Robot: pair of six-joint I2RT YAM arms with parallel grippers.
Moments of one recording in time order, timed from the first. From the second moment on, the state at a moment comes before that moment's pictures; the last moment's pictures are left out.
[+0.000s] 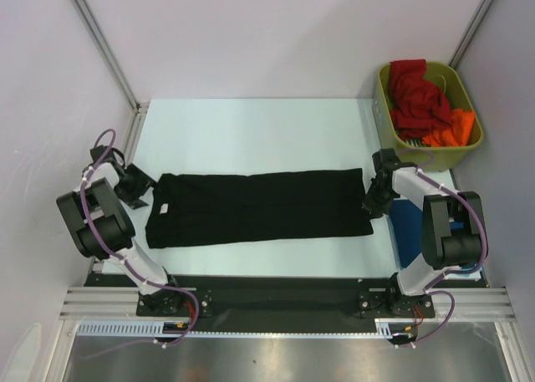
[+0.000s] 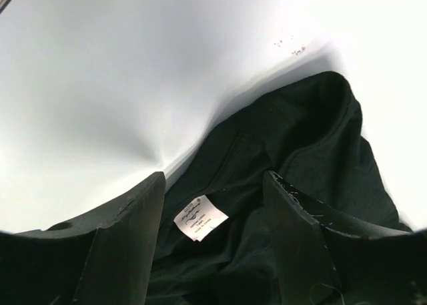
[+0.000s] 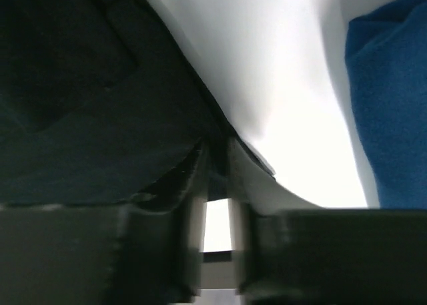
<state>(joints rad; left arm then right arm) 0.50 1.75 1.11 -0.58 0.21 -0.46 0.09 1.60 0.93 -0.69 0.01 0.57</state>
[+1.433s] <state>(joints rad) 0.45 1.55 0.98 -0.58 0.22 -0.47 -0.02 1.50 0.69 -0.10 -0.35 1.08</state>
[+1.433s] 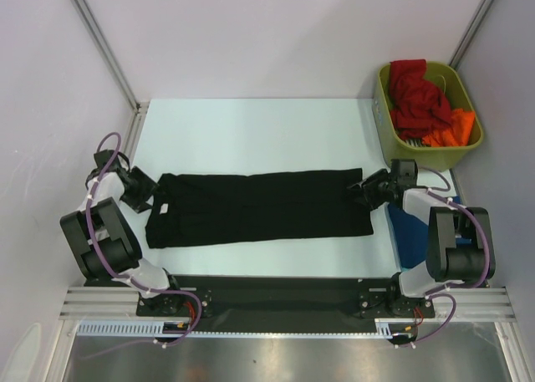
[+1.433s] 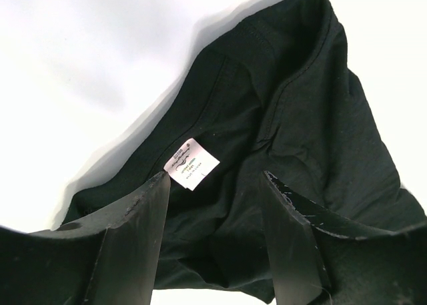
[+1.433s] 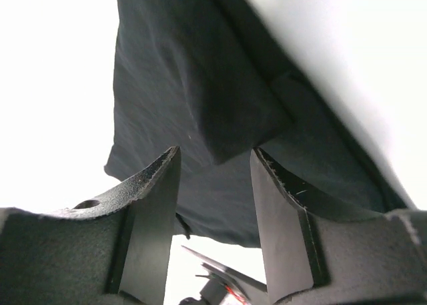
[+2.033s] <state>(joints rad) 0.45 1.56 1.02 -0.60 0.21 -0.47 -0.05 1.54 0.67 -0.06 -0.33 1.14</state>
